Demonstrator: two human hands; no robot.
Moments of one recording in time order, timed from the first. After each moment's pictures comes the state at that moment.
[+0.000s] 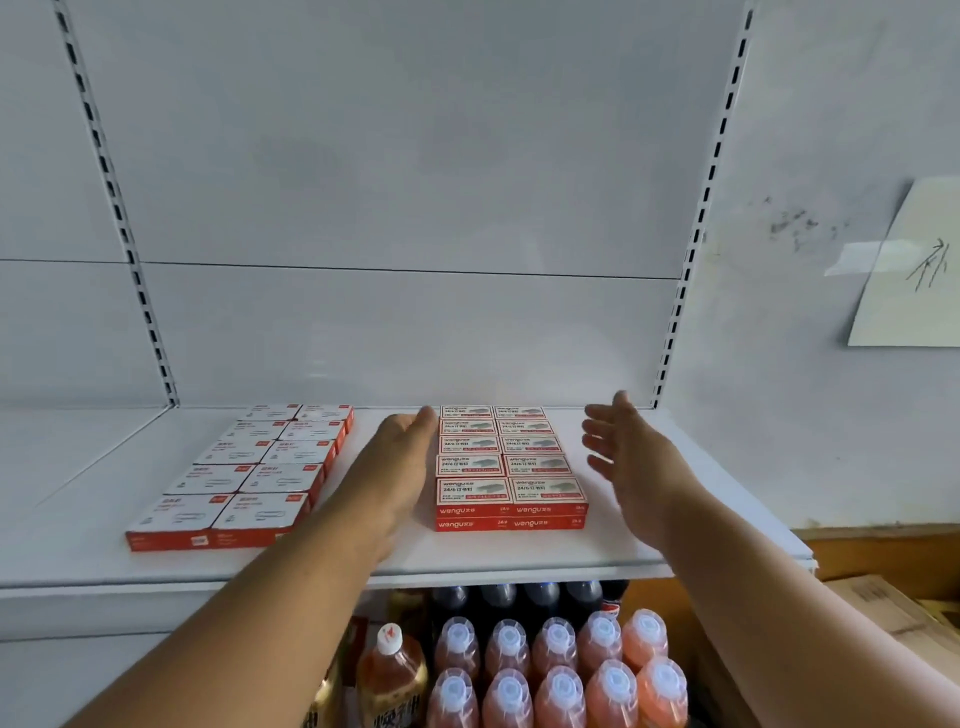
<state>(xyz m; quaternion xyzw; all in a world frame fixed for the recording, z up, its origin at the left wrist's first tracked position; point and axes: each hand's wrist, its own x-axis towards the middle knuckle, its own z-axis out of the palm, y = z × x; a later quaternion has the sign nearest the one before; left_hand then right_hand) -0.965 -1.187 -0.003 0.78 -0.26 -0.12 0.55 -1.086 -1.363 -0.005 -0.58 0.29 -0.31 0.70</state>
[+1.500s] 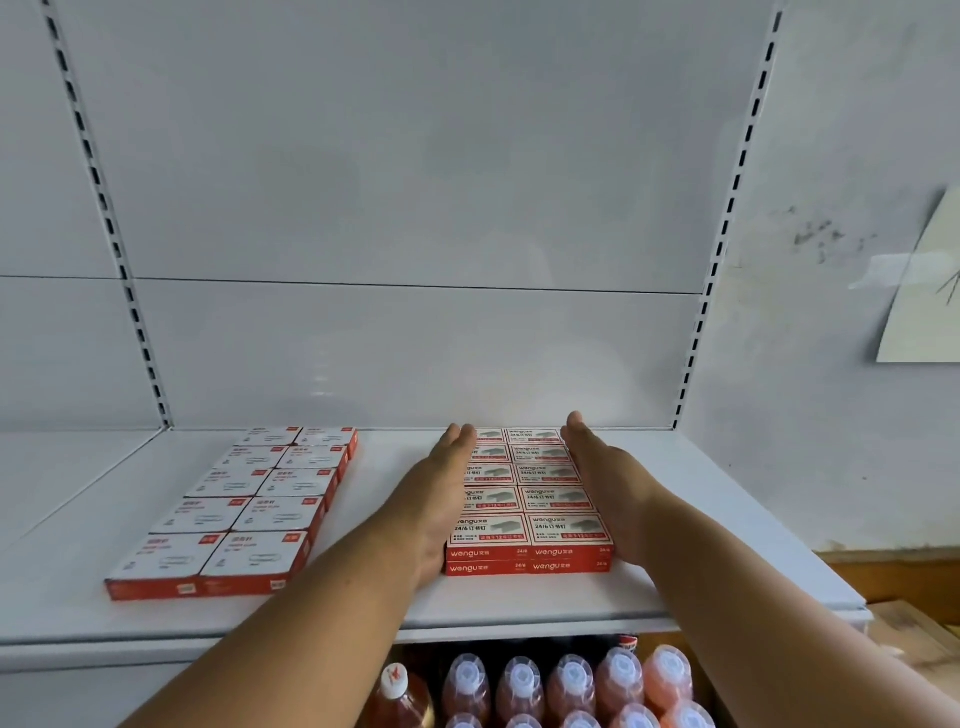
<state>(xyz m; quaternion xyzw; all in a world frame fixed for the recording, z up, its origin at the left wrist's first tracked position) -0.938 -1.228 -0.019 0.57 -0.15 -0.41 0.70 -1.043 -1.369 -0.007 -0.62 0.32 -0.15 0.70</state>
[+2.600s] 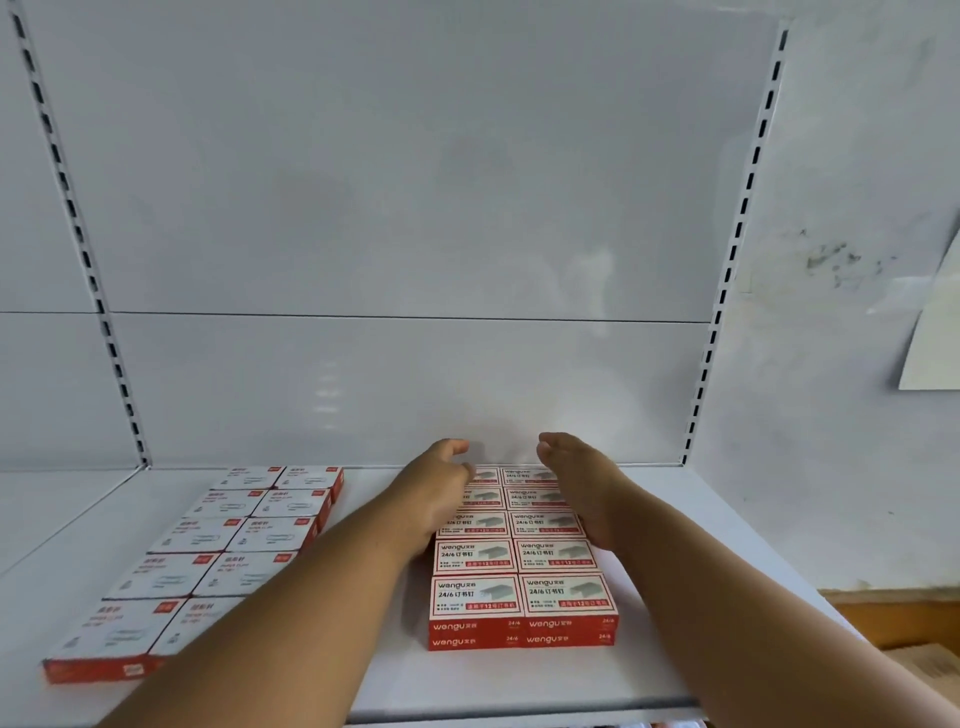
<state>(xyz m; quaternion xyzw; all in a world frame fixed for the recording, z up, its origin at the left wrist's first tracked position) -0.888 -1.272 -0.002 0.80 -0.25 -0.21 0.51 -0.989 -1.421 0.002 -0.66 0.28 -0.24 0.65</state>
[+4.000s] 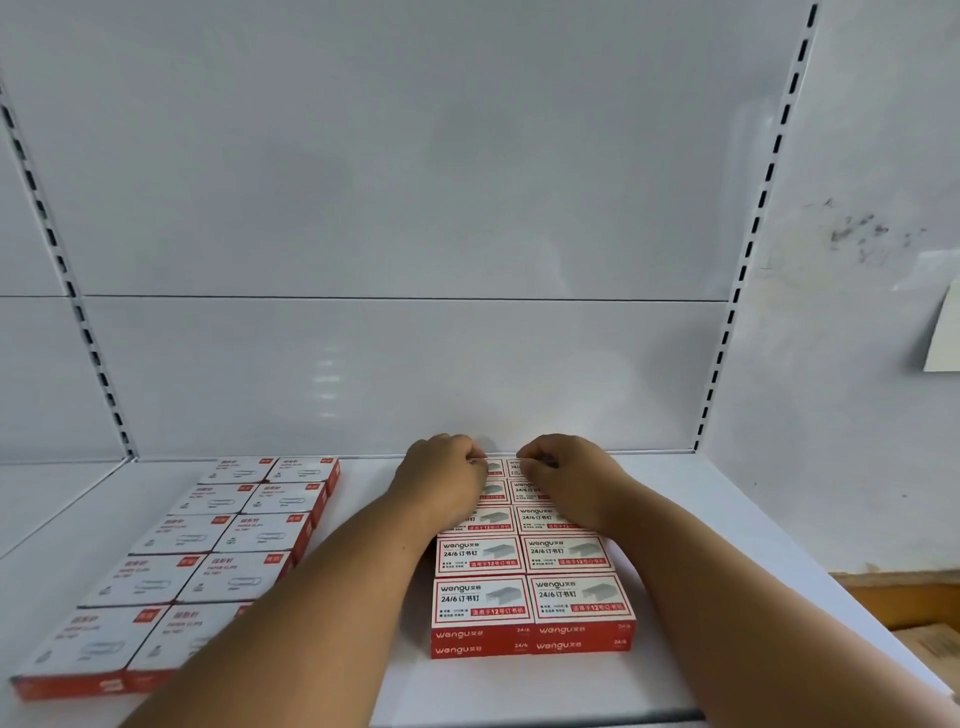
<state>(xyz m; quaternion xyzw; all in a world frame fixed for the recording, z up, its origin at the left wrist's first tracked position) -0.858 -1.298 -0.024 0.89 -0.37 -0.02 0.28 -0.970 -1.430 -0.022 -0.91 0.22 -0.15 0.31</state>
